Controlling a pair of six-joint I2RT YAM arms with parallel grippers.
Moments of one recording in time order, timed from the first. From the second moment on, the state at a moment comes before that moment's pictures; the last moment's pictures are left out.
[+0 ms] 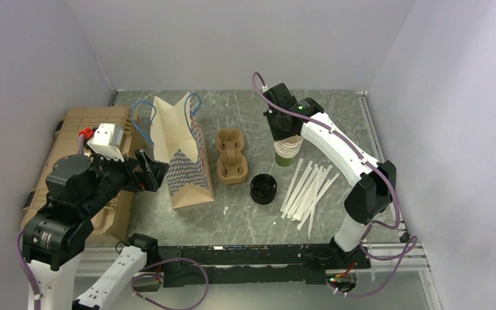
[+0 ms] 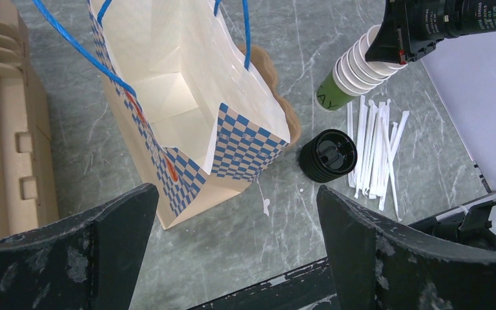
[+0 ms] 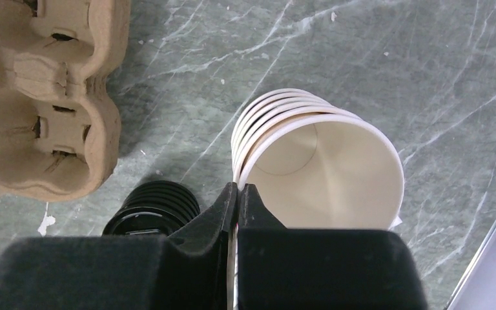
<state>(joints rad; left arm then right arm) -0.28 0.66 1.39 -1.06 0.12 -0.28 0.59 1.71 1.69 -0.98 0.24 0.20</state>
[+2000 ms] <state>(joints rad) -0.28 0.66 1.36 -1.09 0.08 -0.31 1.30 1.32 1.73 -1.14 0.33 0.15</state>
